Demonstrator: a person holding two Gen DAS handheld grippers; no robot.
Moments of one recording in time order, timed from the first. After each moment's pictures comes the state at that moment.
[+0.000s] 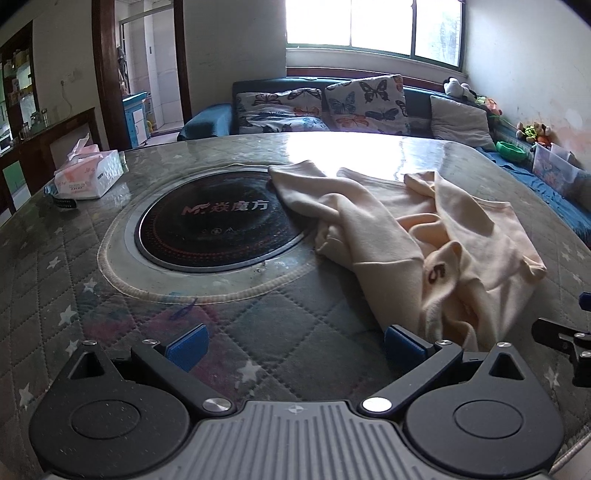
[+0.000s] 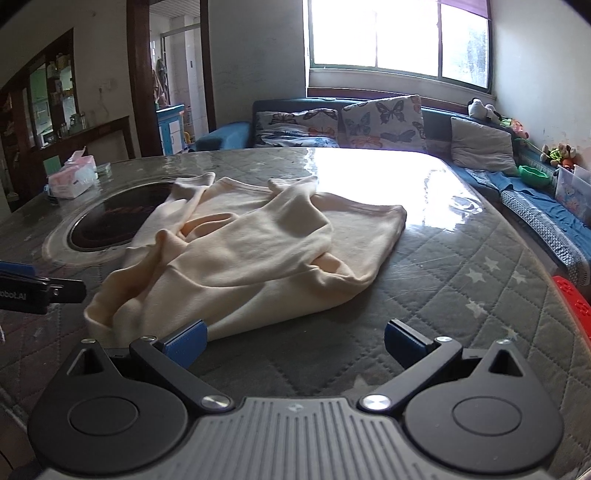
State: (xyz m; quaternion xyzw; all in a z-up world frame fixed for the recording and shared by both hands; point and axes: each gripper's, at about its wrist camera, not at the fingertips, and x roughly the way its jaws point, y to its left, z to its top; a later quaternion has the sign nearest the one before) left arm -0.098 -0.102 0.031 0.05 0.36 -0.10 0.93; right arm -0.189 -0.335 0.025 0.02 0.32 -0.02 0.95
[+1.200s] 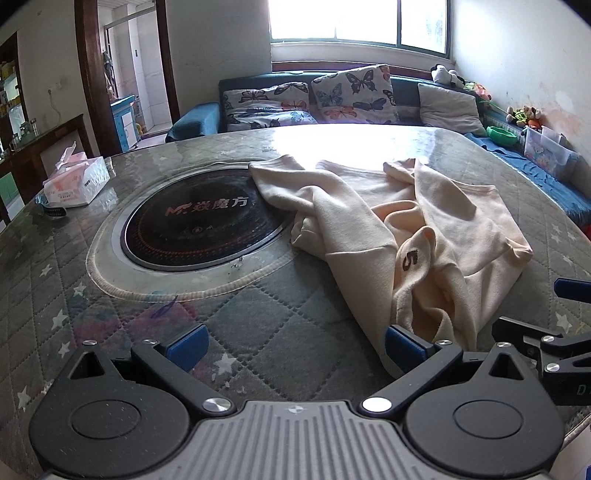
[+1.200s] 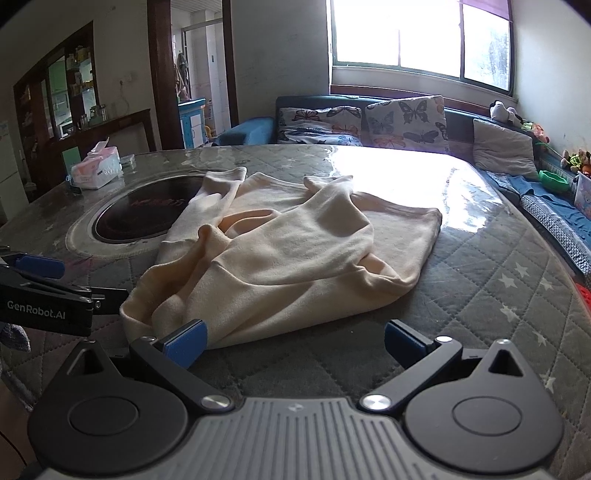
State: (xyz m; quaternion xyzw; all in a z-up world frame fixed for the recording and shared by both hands) left arm -0.101 -0.118 0.030 0.07 0.36 -0.11 0.92; right arm -0.185 -0.313 0.026 0.02 0.32 0.02 0.95
